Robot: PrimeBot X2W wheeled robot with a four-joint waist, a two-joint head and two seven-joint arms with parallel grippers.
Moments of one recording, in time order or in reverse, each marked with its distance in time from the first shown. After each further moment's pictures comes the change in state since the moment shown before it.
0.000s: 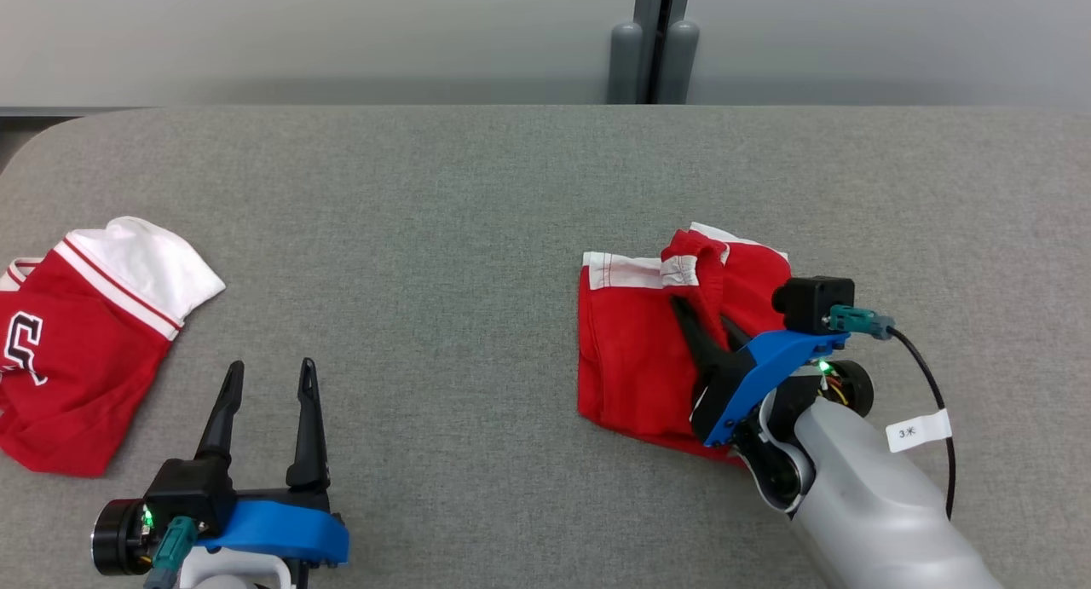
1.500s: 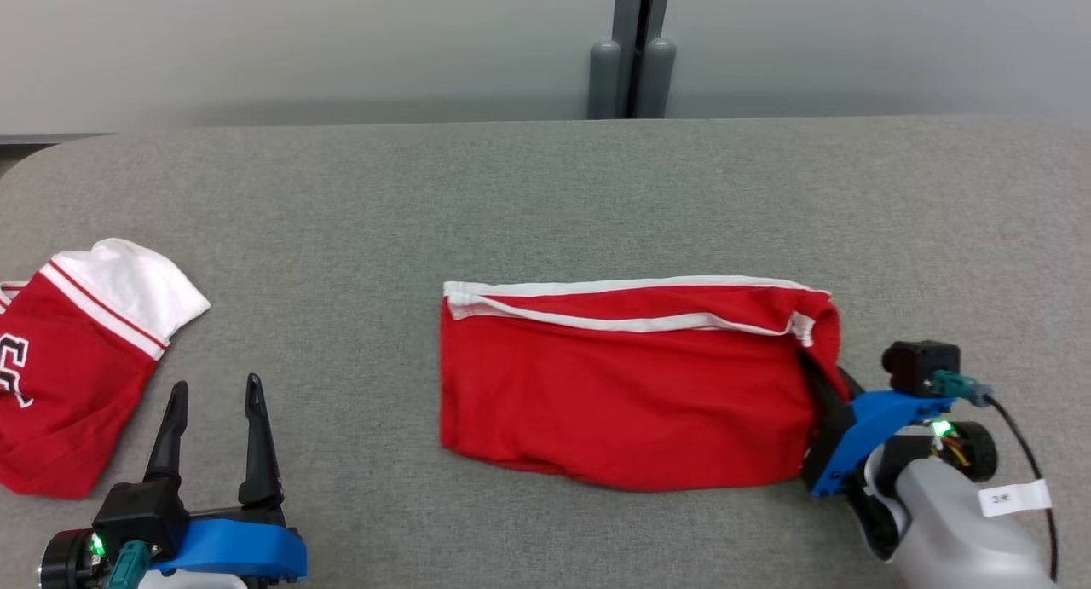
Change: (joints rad) left arm 0.035 0.009 0.086 -0.027 0.014 0.005 0.000; right arm 0.086 -0.100 -0.123 0.136 -0.159 0.000 -0.118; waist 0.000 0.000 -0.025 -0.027
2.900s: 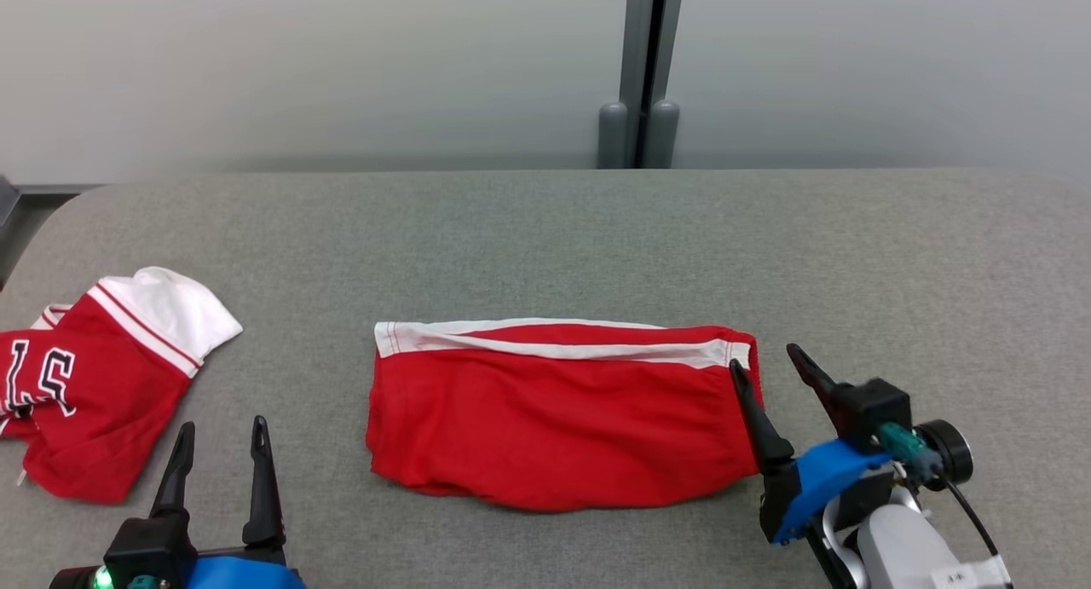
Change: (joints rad) left arm 0.072 0.030 -0.031 -0.002 -0.007 0.017 0.000; right arm 0.300 0.103 -0.224 -0.551 -0.485 0.000 0.063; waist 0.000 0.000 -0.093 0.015
